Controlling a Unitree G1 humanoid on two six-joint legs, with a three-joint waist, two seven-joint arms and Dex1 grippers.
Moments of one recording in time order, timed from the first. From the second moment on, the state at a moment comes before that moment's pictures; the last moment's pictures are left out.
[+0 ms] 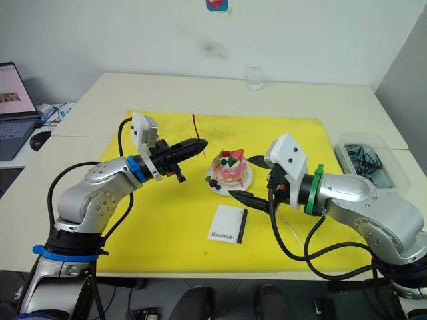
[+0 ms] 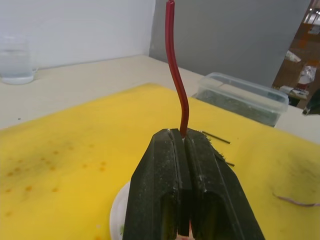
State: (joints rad) left arm -0.55 0.56 -0.02 -0.02 -0.66 0.47 -0.72; right arm -0.50 -0.76 0.11 -0.66 0.83 0.86 0.45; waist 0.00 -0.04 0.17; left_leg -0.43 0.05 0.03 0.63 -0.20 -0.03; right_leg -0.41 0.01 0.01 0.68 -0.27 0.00
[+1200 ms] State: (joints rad) left arm -0.63 0.40 0.00 0.26 -0.44 0.30 -0.84; right arm -0.45 -0.68 0.12 -0.72 0.77 0.96 0.43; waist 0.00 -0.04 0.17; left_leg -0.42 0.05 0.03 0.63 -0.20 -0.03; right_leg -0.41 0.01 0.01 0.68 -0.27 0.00
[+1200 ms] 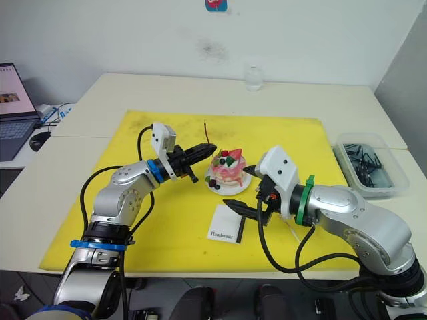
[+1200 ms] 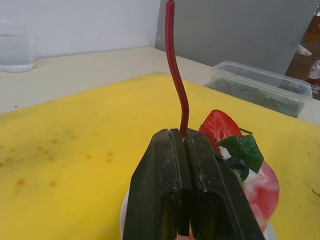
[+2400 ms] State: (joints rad) left arm -0.59 0.35 -0.02 0.33 -0.31 0.11 -0.88; right arm -0.43 -0.67 0.13 -0.74 0.75 0.98 0.43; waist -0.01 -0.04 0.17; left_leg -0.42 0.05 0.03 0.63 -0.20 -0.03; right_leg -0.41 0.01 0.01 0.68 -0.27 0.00
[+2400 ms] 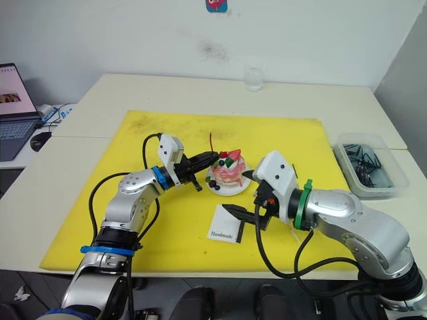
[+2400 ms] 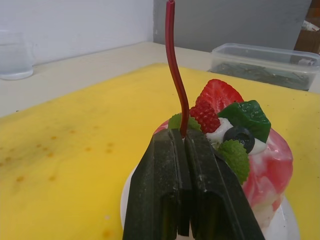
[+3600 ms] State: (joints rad) left arm -0.54 0.43 0.03 0.14 -0.35 0.27 -0.83; right arm -0.41 -0.63 0.13 -0.75 0.72 0.98 0.43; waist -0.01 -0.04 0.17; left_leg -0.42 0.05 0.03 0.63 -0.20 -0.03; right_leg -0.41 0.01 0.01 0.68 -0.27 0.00
